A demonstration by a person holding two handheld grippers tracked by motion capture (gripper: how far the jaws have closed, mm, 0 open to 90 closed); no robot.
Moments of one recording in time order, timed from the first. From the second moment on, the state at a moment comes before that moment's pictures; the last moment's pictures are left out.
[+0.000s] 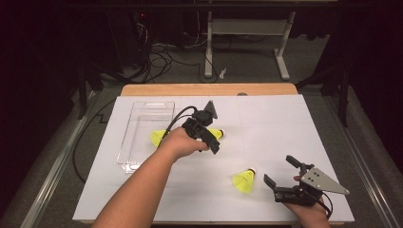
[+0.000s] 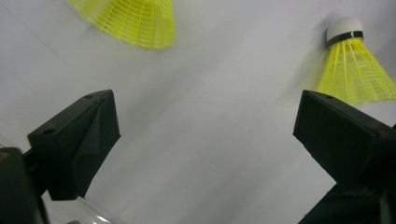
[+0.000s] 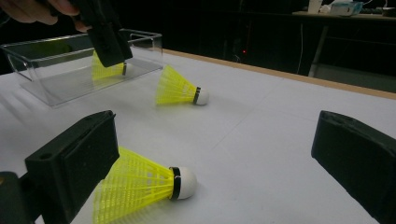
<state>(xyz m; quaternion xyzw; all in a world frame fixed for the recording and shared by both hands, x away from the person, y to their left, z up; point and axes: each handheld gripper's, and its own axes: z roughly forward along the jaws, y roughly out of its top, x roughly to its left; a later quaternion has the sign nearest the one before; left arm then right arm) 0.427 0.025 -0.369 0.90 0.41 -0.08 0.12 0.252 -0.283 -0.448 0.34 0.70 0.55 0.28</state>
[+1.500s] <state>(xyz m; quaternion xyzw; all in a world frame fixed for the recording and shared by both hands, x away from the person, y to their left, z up) 0.462 0.010 -0.421 0.89 0.41 -0.07 0.16 0.254 -0.283 -0.449 0.35 0.70 0.56 0.27</state>
